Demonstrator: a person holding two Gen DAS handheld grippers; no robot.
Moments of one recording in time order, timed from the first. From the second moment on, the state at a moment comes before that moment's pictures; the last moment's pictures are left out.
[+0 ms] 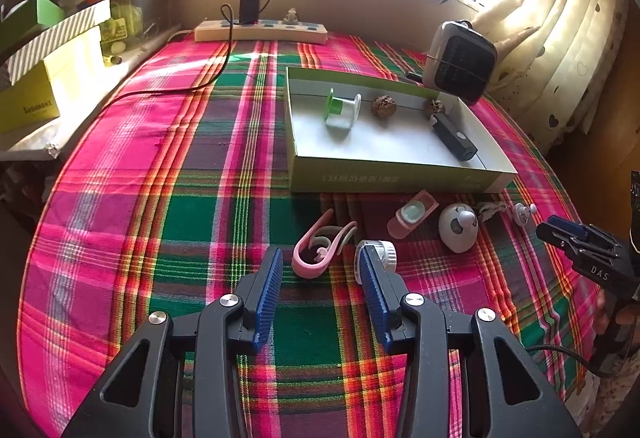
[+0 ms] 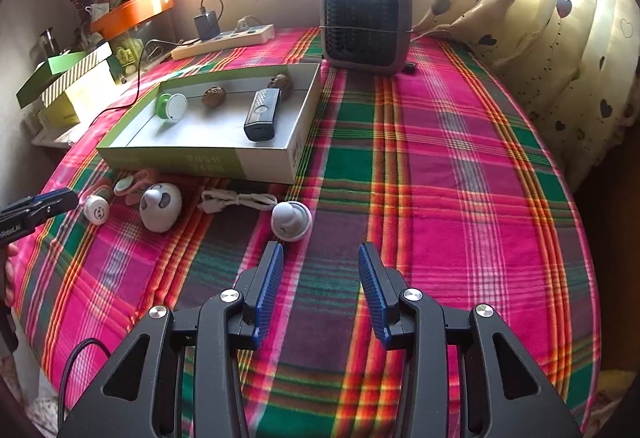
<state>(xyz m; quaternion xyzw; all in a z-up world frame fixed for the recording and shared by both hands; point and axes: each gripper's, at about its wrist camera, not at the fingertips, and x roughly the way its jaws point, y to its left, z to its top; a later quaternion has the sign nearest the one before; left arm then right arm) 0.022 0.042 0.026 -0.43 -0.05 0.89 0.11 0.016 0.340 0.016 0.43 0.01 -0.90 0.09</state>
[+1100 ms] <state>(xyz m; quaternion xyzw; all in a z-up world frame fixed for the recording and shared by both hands) -0.013 0.051 0.008 -0.44 0.00 0.89 0.10 -0.018 0.321 -0.001 0.44 0.05 -0.89 0.08</state>
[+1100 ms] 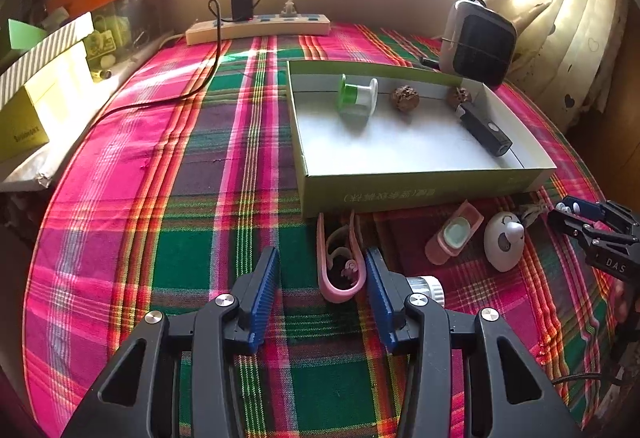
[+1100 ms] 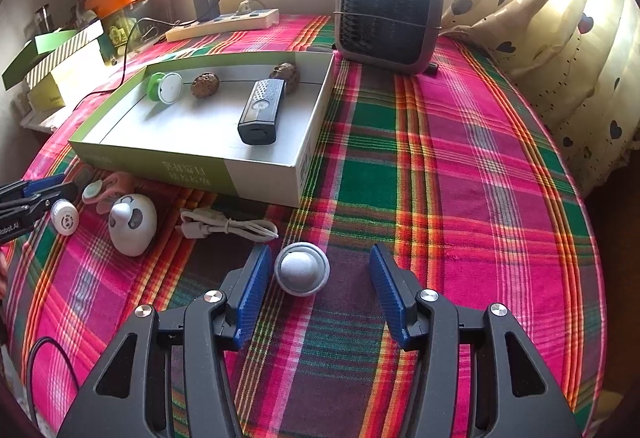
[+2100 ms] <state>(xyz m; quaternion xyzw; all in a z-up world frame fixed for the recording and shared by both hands) -0.019 0.046 0.007 -0.43 0.00 0.90 0.08 -0.015 0.316 -0.001 0.43 0.05 -0.90 0.09</state>
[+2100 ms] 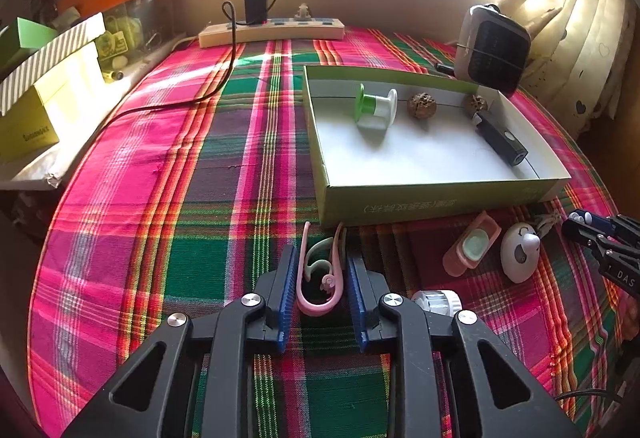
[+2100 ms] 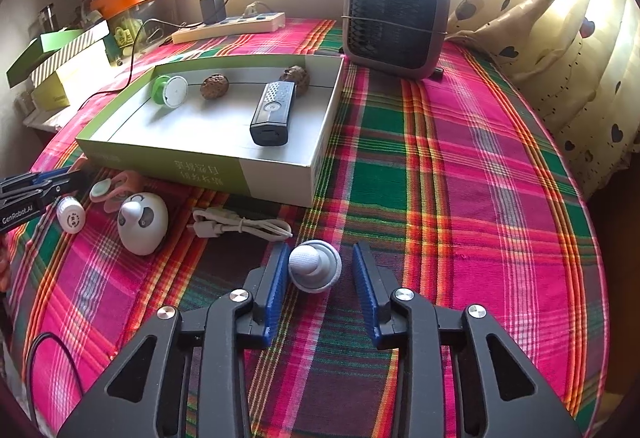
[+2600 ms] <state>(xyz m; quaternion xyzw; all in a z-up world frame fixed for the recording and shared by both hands) -0.019 0.045 0.006 -0.43 0.00 0.90 0.08 -0.015 0.317 0.000 0.43 0.04 -0.90 0.09</state>
